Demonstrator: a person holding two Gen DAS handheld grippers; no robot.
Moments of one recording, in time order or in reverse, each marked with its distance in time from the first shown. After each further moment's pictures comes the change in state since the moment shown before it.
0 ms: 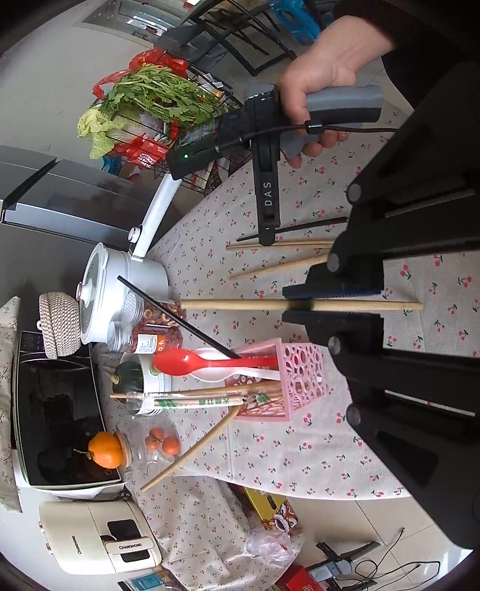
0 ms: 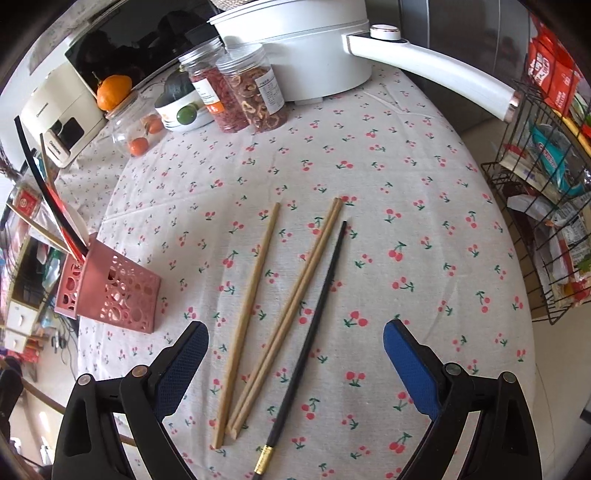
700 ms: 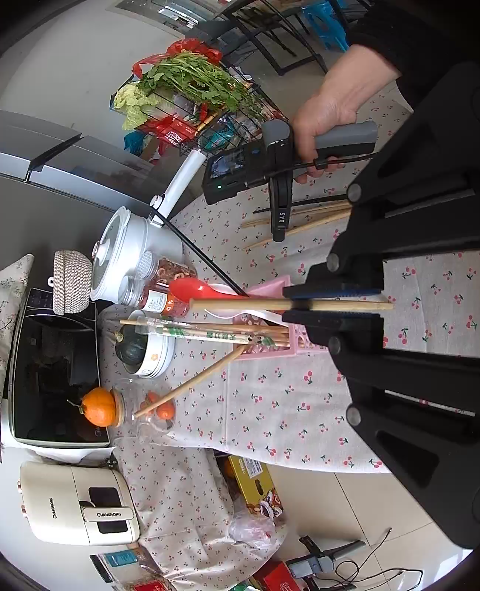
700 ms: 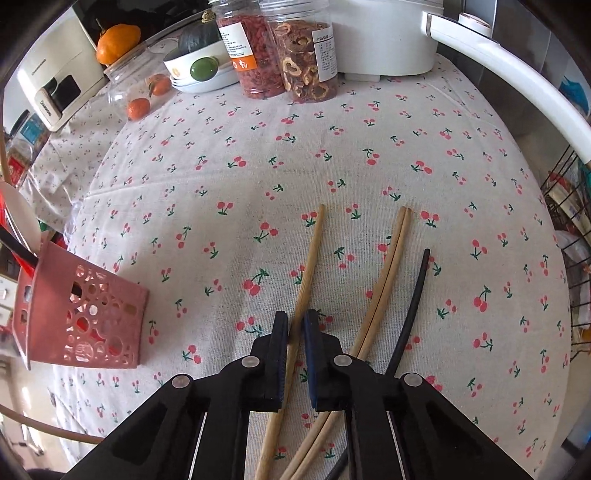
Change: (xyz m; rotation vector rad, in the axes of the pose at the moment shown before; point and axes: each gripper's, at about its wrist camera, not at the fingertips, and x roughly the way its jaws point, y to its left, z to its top) left arm -0.020 0.050 0.003 -0.096 -0.025 0.012; right arm 0.063 0.040 0.022 -0.095 0.057 -0.034
